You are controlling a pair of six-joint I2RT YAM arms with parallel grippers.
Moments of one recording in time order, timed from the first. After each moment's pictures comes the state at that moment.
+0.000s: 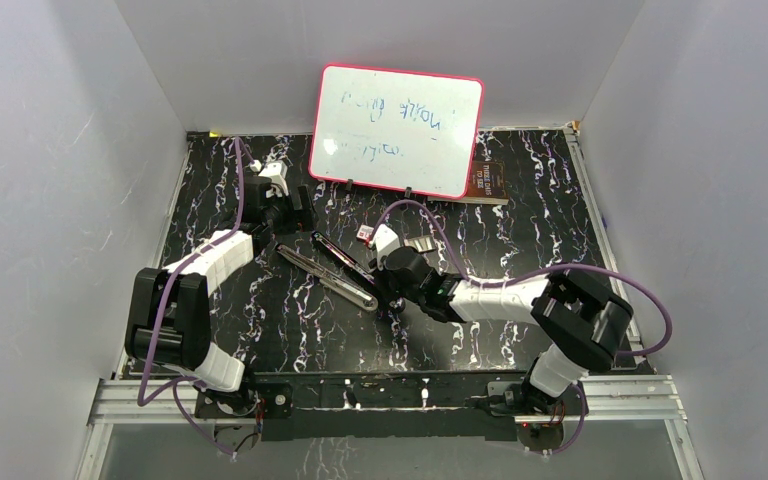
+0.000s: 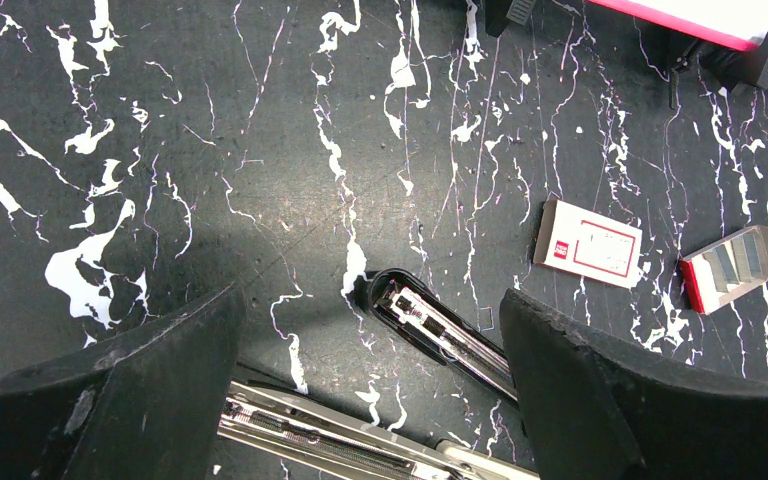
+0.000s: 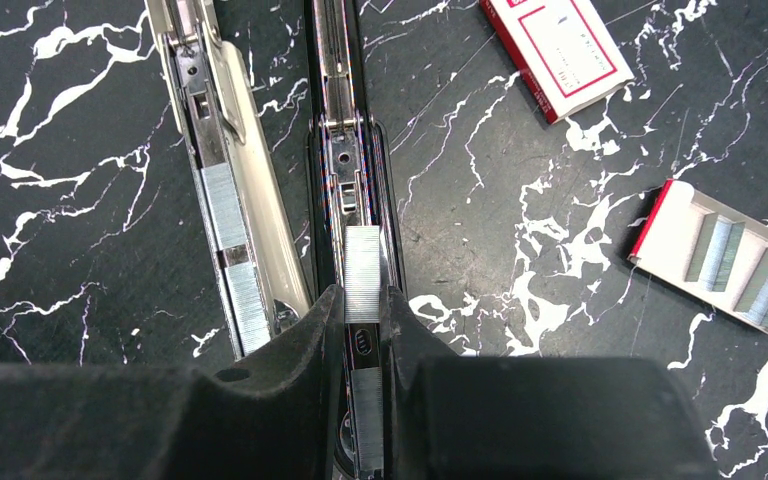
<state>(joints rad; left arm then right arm) -0.17 1.52 0.87 -0.01 0.14 -0.26 1.03 1.59 0.74 0.26 0.19 0.16</state>
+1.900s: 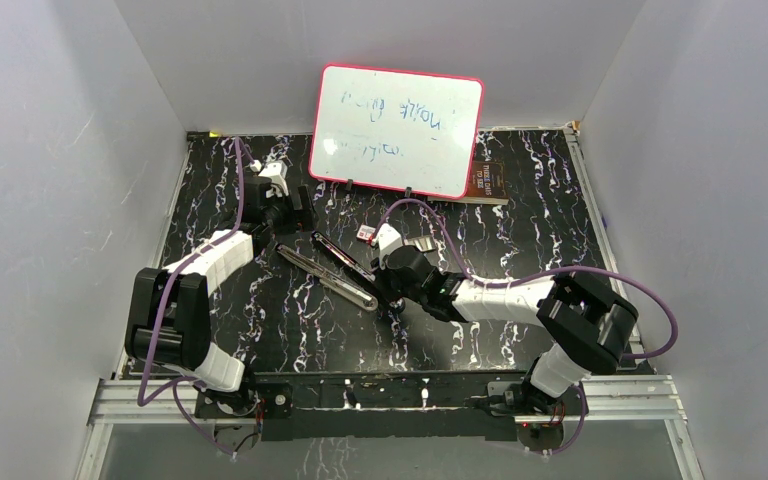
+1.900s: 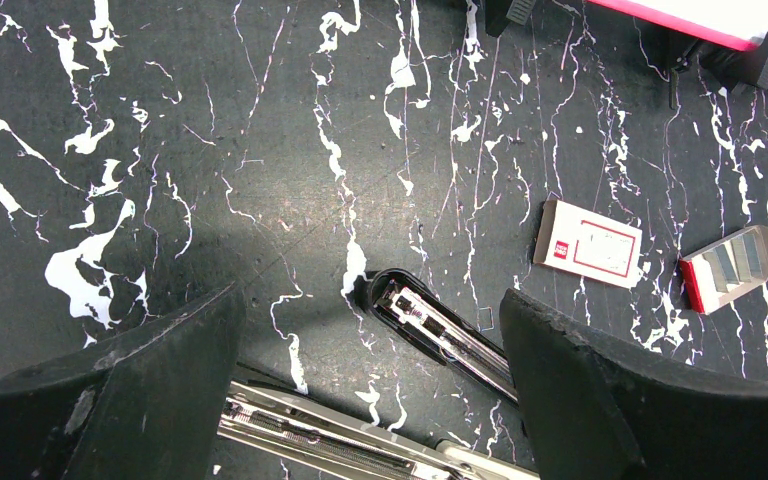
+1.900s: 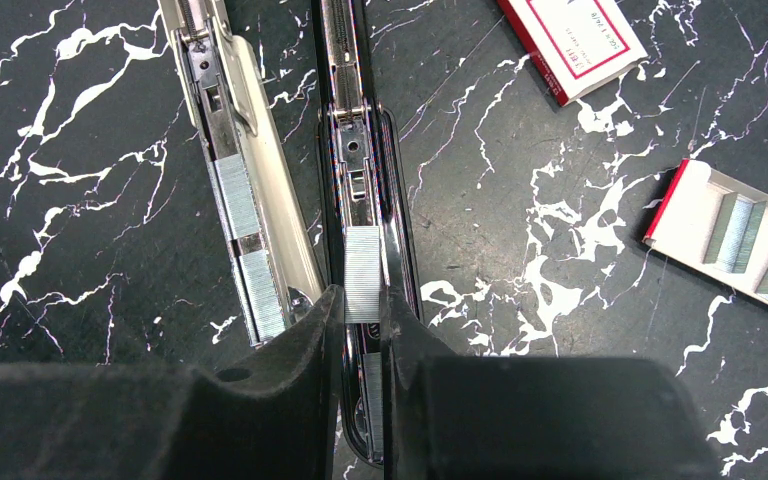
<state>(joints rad) -0.17 1.52 0.87 -0.01 0.14 -0.26 1.02 1.56 0.74 0.22 0.17 0.21</state>
